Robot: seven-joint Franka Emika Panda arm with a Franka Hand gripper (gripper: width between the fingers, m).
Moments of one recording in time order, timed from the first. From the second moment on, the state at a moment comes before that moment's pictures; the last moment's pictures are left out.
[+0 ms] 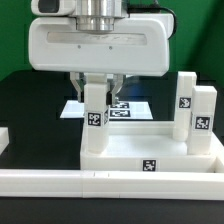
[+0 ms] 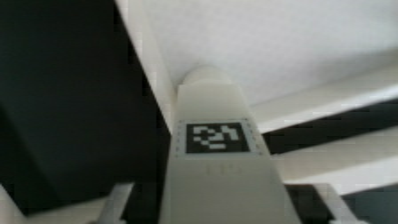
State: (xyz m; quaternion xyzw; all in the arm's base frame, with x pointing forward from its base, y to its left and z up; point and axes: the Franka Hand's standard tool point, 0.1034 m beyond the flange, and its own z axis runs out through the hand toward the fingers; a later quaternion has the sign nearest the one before) arm 0.586 -0.053 0.105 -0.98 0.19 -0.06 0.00
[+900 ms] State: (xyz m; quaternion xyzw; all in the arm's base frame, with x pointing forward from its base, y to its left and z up) arm 0.583 -0.048 0.104 -0.85 0.52 -0.04 0.04
